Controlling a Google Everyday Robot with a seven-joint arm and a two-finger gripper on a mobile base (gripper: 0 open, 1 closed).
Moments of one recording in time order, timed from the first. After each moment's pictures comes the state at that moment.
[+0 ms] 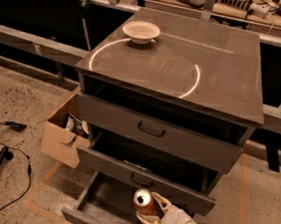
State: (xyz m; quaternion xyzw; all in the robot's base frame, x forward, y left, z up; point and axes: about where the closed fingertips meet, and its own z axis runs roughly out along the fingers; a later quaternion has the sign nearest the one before) arm 0.421 -0.064 0.531 -0.43 0.73 0.15 0.52
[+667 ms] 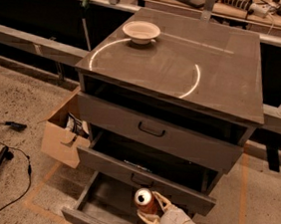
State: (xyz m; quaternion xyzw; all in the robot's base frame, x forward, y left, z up) arm 0.432 -0.069 0.518 -0.42 0.73 0.13 0.52
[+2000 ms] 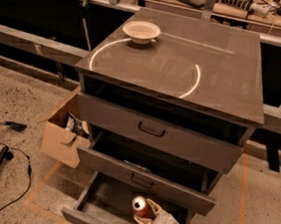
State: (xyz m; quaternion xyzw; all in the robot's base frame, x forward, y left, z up) arm 0.474 -0.067 0.360 -0.42 0.73 0.14 0.52
